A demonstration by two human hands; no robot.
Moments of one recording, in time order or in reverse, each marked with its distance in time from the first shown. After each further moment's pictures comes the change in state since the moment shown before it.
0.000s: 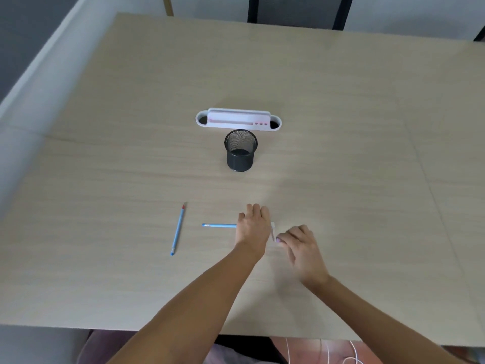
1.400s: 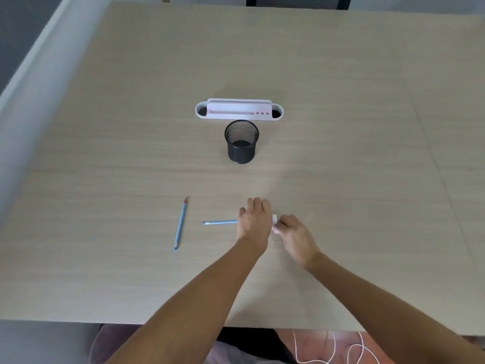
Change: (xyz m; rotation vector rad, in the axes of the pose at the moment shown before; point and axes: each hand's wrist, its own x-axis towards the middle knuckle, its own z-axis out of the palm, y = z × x) left_hand -0.004 -0.001 0.003 0.044 -0.017 -0.053; right_hand 0.022 0.014 0.036 -0.004 -0.274 0.025
